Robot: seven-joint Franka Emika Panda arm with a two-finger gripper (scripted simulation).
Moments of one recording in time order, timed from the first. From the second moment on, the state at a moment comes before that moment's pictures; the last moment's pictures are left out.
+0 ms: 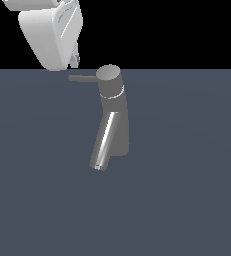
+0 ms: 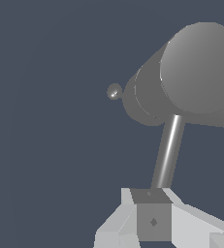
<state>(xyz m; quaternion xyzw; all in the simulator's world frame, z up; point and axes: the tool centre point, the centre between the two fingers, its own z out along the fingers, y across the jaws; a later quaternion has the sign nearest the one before) -0.059 0.095 0.306 -0.67 0.69 -0.21 0.17</state>
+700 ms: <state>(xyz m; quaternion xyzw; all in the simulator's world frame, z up) -0.030 0.088 0.295 -0.60 0.74 -0.23 0.18</state>
